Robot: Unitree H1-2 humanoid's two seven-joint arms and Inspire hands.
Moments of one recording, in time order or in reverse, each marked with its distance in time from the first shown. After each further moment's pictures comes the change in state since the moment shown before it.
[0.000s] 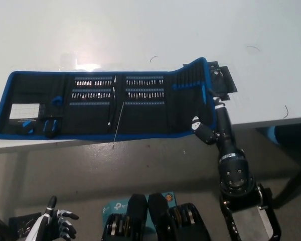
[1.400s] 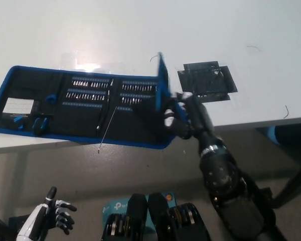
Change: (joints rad) left_arm -0.047 0.059 -0.016 -0.017 0.011 0.025 -0.046; right_arm -0.114 -0.114 0.309 0.053 -0.131 -0.148 0.050
